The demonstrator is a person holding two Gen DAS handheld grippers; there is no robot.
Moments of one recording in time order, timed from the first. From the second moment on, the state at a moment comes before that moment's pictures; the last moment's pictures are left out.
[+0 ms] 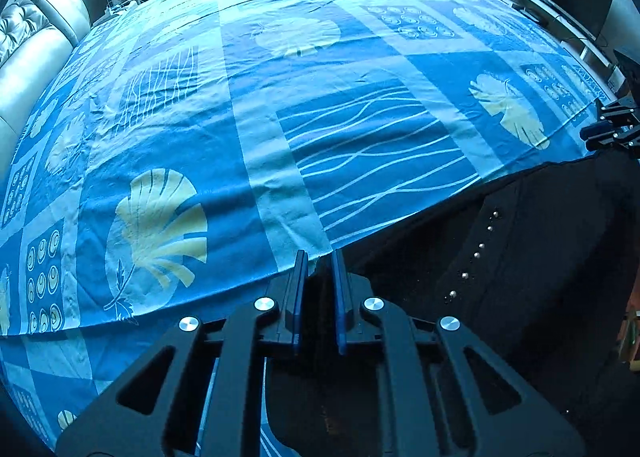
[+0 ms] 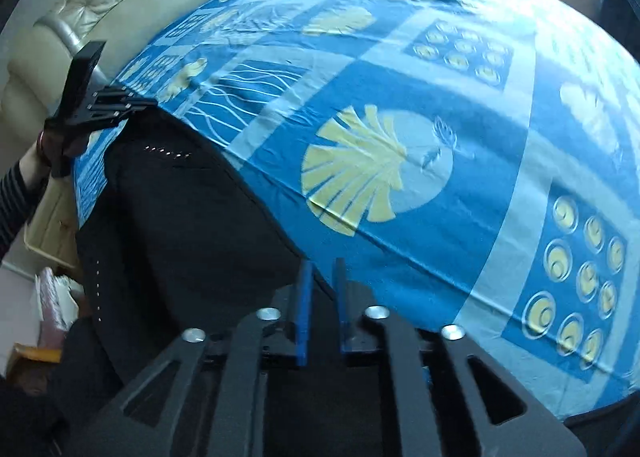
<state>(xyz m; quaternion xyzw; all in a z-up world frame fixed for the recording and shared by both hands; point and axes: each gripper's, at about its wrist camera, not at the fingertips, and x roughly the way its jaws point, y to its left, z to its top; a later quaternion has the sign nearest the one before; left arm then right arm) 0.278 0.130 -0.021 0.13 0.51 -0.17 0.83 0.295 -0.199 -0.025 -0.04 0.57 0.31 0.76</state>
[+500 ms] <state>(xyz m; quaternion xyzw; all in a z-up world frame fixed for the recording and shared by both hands) 0.288 0.145 -0.022 0.08 0.49 -0.15 0.85 0.266 -0.173 -0.003 -0.13 0.52 0.31 0.79</state>
